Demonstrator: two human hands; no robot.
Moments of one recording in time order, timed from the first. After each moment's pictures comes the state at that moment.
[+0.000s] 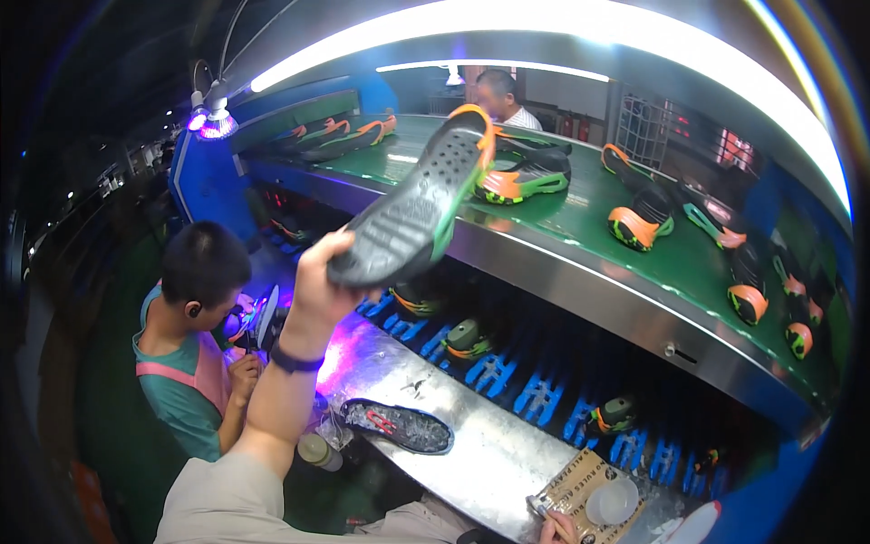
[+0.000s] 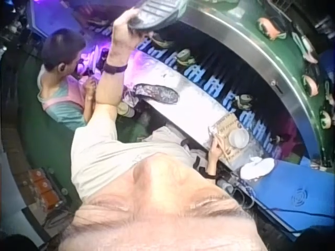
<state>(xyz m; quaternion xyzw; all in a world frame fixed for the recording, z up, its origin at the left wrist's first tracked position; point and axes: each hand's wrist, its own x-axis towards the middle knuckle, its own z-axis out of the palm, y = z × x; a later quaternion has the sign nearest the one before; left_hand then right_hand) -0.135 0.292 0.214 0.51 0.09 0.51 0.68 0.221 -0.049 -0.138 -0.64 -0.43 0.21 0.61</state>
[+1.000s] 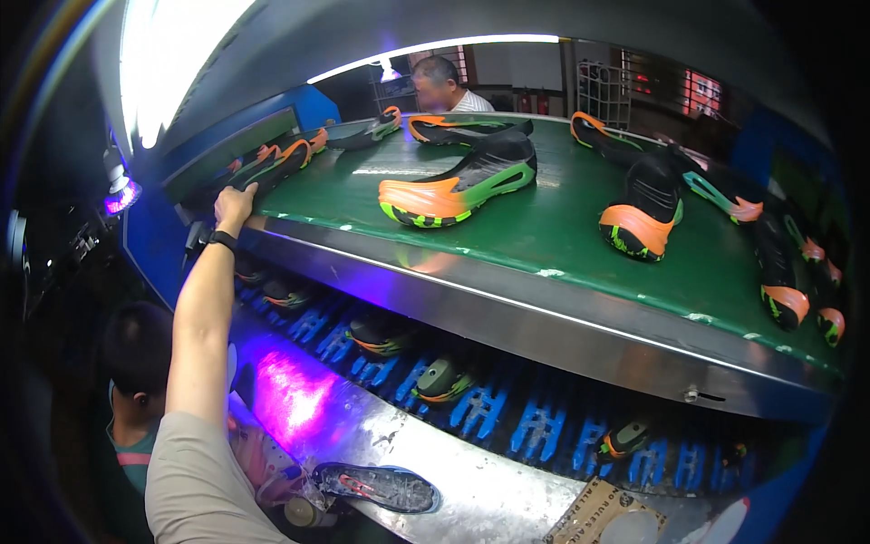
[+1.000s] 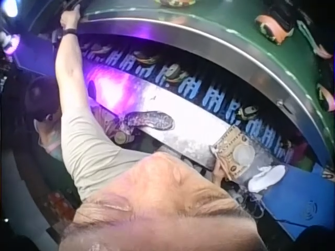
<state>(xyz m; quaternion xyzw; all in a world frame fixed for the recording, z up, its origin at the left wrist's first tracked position) -0.267 0.638 0.267 0.47 0.79 0.38 -0.11 0.216 -0.048 -0.113 -0.69 -0.49 0.14 0.51</state>
